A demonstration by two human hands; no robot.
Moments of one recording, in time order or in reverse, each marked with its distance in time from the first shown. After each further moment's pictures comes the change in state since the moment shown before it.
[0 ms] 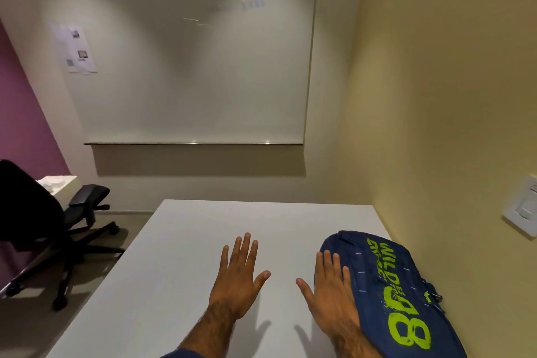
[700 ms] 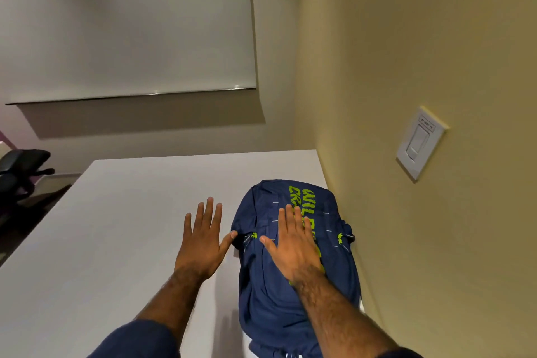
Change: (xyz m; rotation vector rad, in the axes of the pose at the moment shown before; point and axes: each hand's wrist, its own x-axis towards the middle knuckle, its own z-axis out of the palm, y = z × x) left_hand 0.051 0.209 0.056 0.008 -0.049 -0.042; right_hand 0.037 0.220 -0.006 0.040 -0.105 -0.116
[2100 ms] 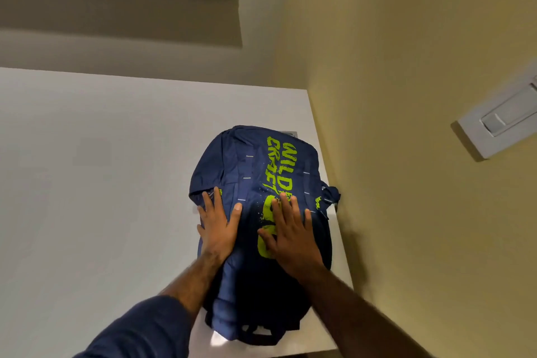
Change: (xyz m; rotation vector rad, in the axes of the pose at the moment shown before) left_hand 0.005 0.052 0.154 -0.879 -0.314 -0.441; right_hand -0.013 0.024 0.096 -0.028 -0.170 0.011
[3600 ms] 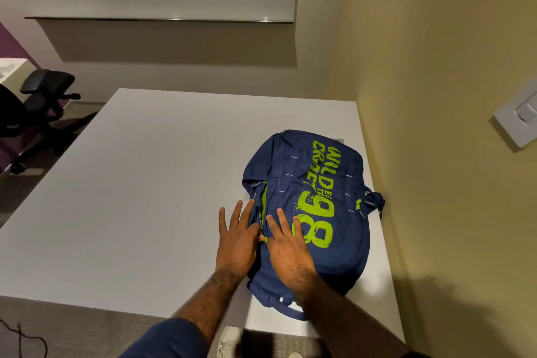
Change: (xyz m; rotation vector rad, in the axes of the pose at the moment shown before) left_hand -0.103 -0.033 -0.063 0.788 0.300 0.487; right_hand -0.049 -0.094 0.009 -0.342 -0.049 -0.368
